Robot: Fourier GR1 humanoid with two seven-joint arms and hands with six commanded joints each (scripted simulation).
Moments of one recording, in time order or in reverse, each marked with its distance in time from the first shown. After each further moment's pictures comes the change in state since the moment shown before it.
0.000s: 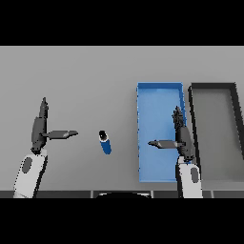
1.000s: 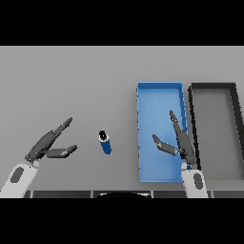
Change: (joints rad) left arm 0.112 0.268 -0.166 -0.185 0.003 -0.455 -0.131; right arm 0.075 -0.141 0.128 -0.141 0.198 0.055 -0.036
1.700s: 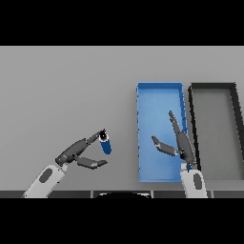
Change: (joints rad) left arm -0.082 -0.200 -0.219 0.028 -0.161 -0.008 0.108; right arm 0.007 0.006 0.003 0.002 -0.002 0.005 -0.003
